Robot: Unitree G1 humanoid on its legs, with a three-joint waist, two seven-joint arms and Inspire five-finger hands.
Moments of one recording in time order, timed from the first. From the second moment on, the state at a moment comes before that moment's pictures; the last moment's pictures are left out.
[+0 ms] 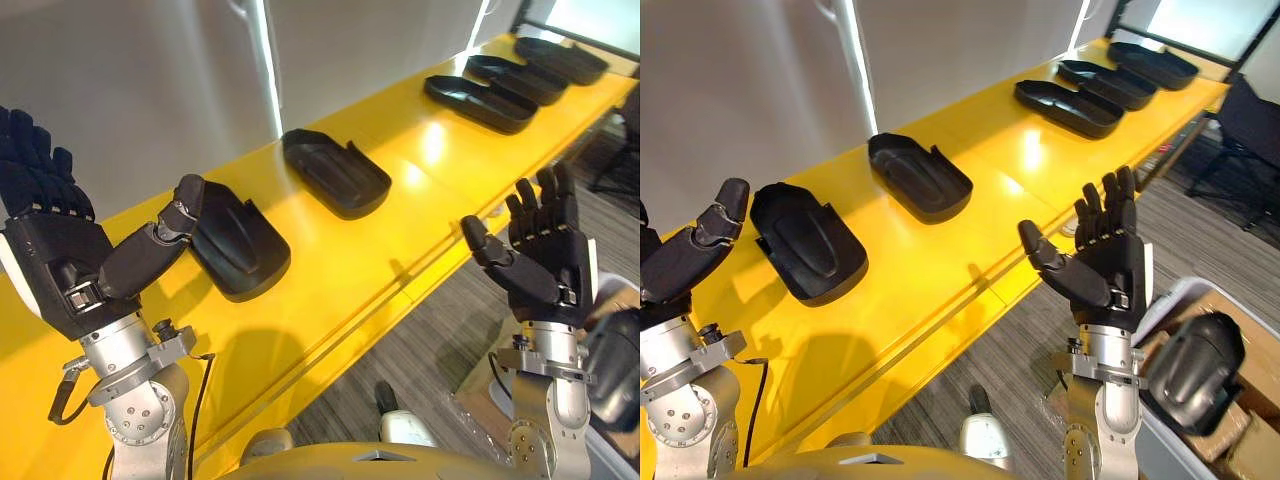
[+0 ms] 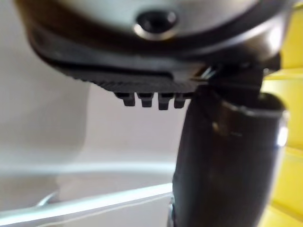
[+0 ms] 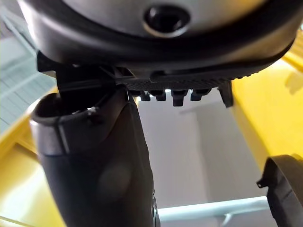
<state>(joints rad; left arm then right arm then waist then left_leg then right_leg) 0.40 0.12 0.11 -0.63 -0.03 -0.46 0.48 0.29 -0.19 -0.13 -0.40 0.47 -0.31 0.05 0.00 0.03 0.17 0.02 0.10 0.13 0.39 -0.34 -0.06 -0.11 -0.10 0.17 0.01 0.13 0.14</state>
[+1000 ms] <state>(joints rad) 0.41 -0.06 0.10 -0.70 -0.12 -0.44 0.46 0.28 -0.16 0.11 -0.14 0.44 -0.24 0.02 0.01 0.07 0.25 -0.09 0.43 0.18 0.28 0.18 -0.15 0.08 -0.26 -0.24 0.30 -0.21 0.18</state>
